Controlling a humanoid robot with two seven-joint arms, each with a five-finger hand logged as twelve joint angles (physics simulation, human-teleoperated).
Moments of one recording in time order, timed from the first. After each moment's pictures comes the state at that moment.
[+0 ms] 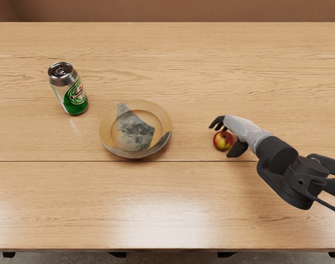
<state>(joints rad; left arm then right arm) 0.00 0.00 0.33 -0.15 0.10 -0.05 0.07 0.72 -0.59 0.36 1.65 -1.42 -0.20 -0.61</state>
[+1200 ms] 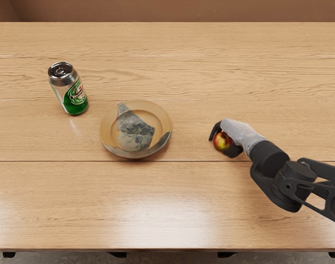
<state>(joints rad) 0.00 0.00 0.33 -0.15 0.10 -0.05 0.07 0.71 -0.52 0.34 1.57 -1.49 -0.22 -0.61</state>
